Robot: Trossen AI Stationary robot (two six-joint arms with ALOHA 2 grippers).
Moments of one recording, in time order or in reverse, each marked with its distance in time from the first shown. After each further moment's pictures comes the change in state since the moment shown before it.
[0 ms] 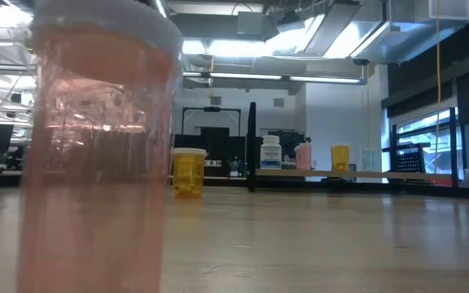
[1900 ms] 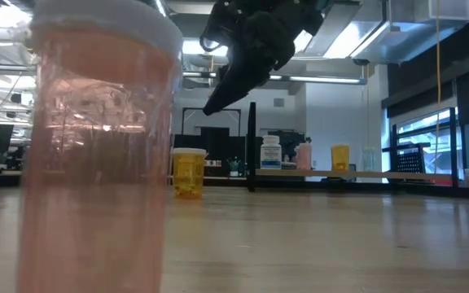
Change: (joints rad) left arm -0.001 -0.091 0.000 -0.046 -0.074 -0.017; right arm -0.103 0.624 0.000 0.269 -0.306 -0.277
